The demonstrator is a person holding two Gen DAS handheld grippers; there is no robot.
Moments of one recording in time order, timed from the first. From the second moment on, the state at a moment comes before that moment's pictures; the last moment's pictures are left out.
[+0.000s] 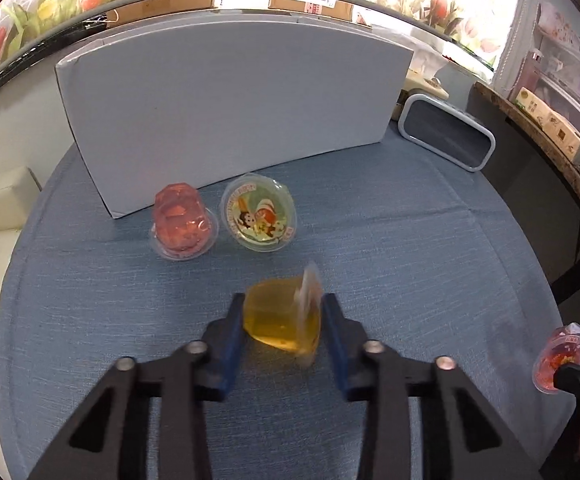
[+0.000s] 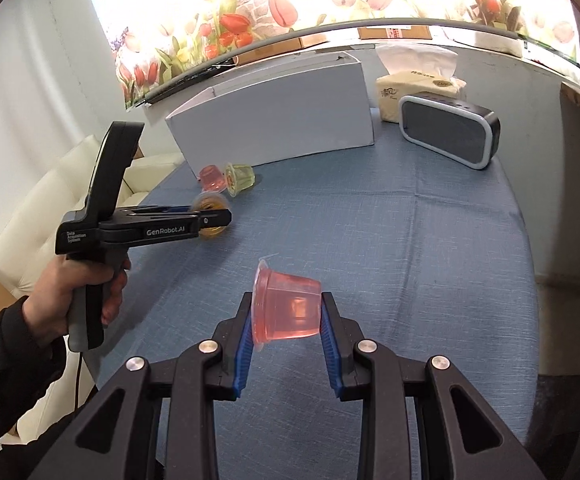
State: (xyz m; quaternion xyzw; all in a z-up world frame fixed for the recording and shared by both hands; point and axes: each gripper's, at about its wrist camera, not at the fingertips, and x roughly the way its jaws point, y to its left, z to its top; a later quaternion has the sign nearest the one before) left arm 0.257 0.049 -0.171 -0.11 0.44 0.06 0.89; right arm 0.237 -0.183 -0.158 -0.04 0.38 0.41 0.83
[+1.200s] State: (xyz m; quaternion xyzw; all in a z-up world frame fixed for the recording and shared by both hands) left arm 0.288 0.138 0.001 -0.16 0.30 0.03 0.94; right arm 0.331 -0.038 -0.044 -0.05 0.30 0.42 0.86
